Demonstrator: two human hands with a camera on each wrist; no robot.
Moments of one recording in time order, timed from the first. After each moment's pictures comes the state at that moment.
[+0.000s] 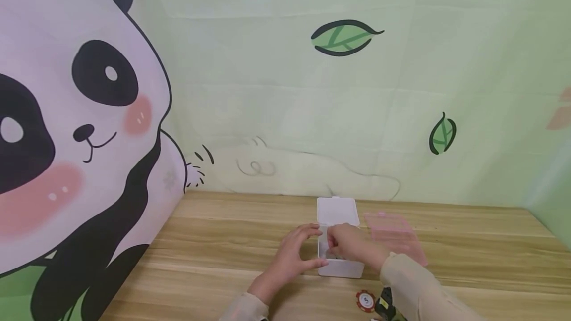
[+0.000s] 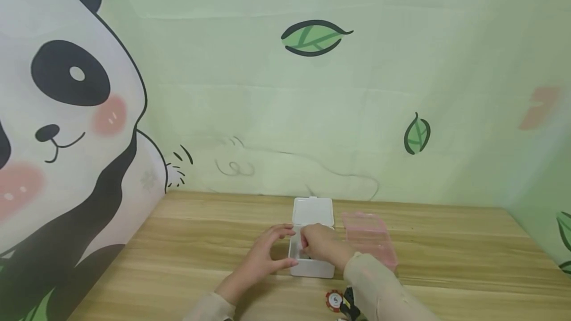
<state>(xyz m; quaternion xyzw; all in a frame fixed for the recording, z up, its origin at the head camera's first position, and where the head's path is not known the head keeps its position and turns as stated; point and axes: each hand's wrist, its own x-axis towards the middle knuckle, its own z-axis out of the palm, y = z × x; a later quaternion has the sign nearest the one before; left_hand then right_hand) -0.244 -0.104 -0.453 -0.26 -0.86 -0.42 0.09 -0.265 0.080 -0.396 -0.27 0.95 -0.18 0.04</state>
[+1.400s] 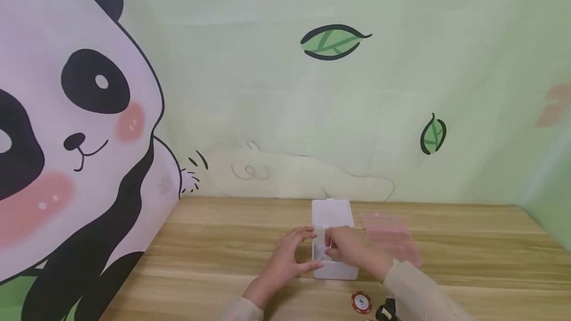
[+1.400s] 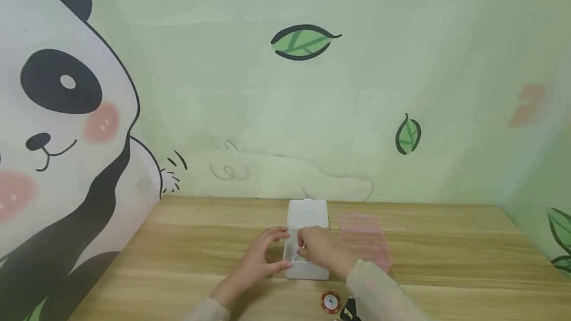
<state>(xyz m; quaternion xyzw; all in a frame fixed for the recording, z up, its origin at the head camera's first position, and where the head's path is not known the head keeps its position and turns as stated) -0.243 -0.103 -0.451 -0.27 -0.86 -0.42 0.09 -0.250 0.087 -0.386 -0.25 0.95 -0.18 0.02</state>
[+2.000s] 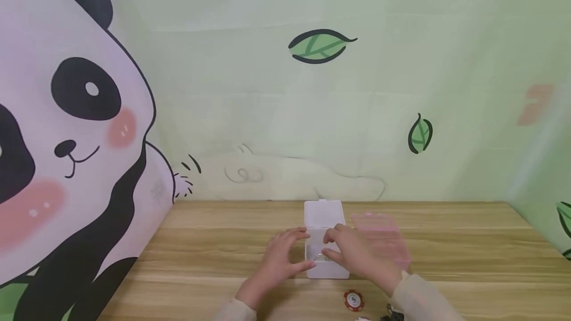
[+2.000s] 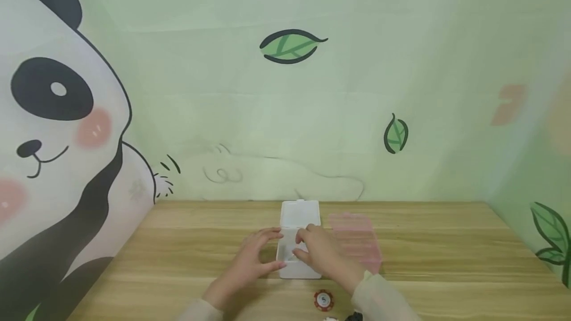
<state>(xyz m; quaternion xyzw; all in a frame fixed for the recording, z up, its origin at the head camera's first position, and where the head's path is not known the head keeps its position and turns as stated) -0.240 -0.100 -0.444 -0.28 -0.89 -0.34 0.12 -0.228 0.110 -0.385 -0.29 0.93 -0.18 -0.11</state>
